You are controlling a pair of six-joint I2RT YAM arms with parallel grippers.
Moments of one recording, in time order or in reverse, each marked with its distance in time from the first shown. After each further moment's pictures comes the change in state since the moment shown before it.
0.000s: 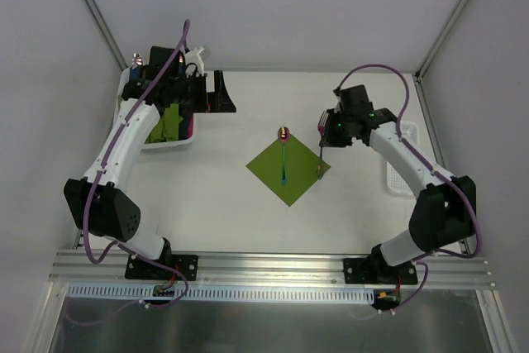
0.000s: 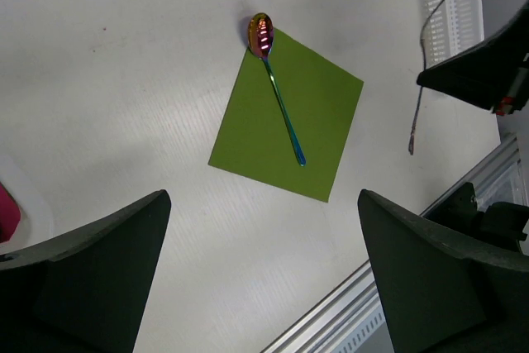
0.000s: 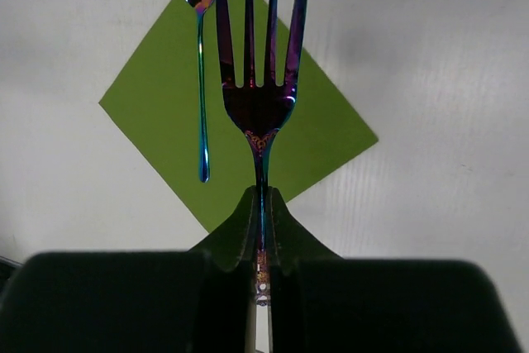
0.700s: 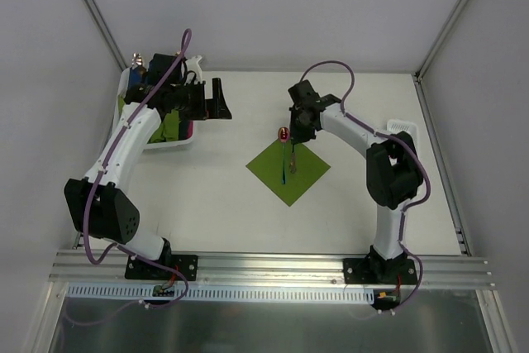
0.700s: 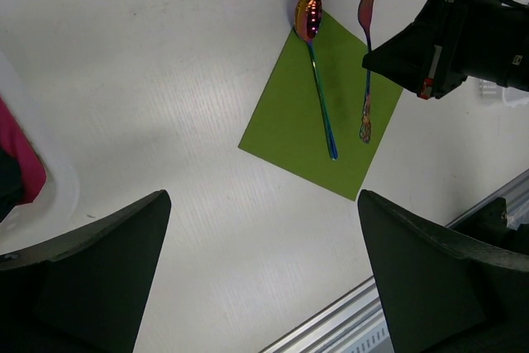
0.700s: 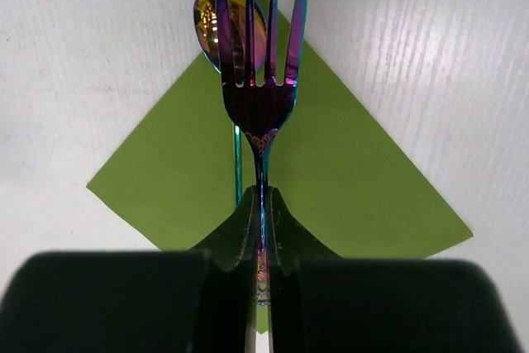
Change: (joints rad) left arm 0.000 -0.048 -0.112 0.001 -0.105 -0.008; right arm 0.230 0.472 0.316 -0.016 0.211 0.131
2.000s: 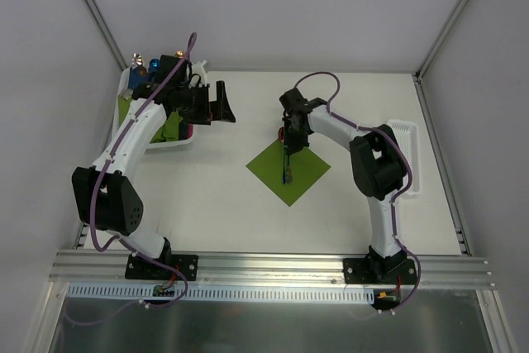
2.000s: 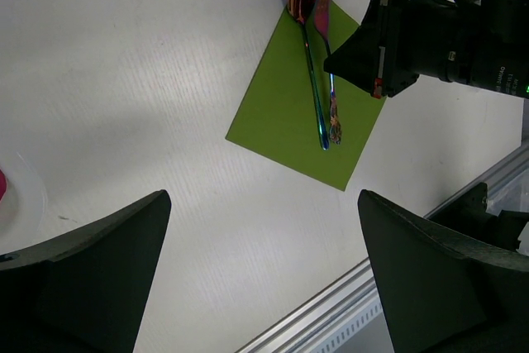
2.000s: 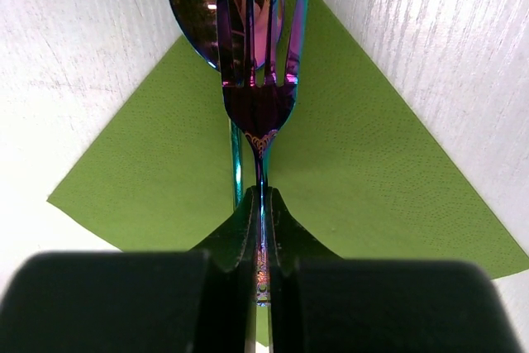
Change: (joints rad) left arm 0.003 0.068 -0.008 0.000 0.054 -0.023; right arm 0.025 0.161 0.076 -0.056 -0.044 0.016
